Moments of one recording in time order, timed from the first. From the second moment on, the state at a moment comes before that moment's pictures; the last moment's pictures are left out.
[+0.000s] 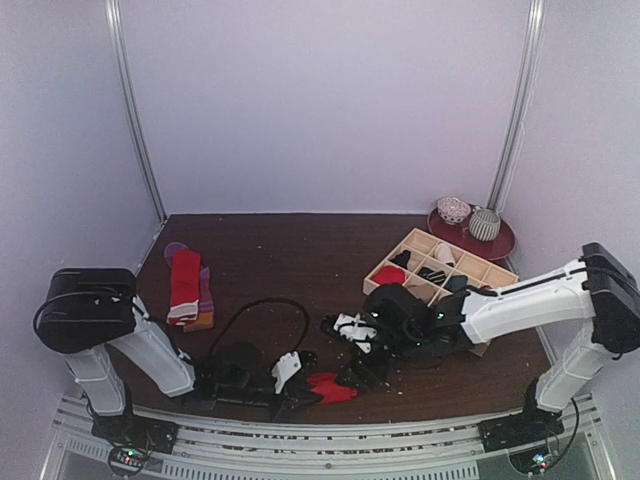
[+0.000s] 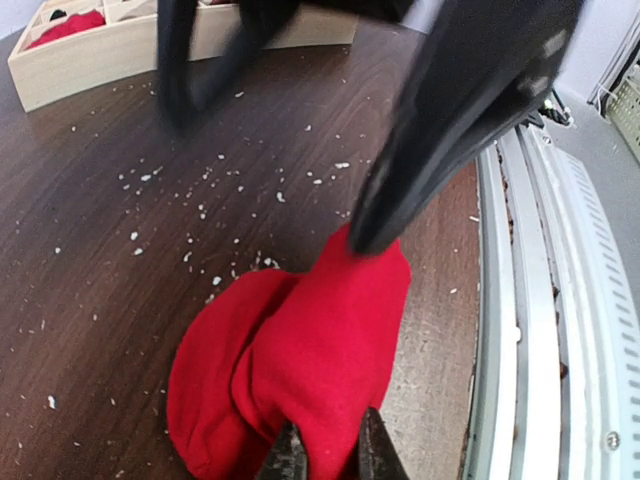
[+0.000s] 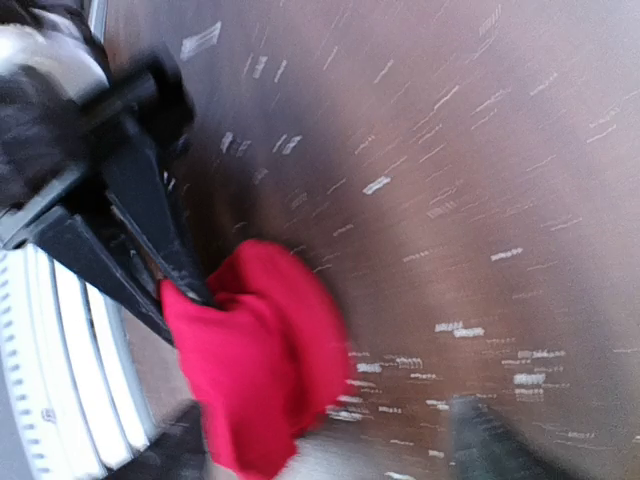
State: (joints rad) left arm -1.23 1.80 0.39 0.93 0.17 -0.14; right arm 1.08 1.60 0.86 -0.16 -0.16 0.02
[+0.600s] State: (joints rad) left arm -1.12 1.83 0.41 0.92 0.38 -0.30; right arm 0.93 1.34 0.58 0.38 0.01 0.11
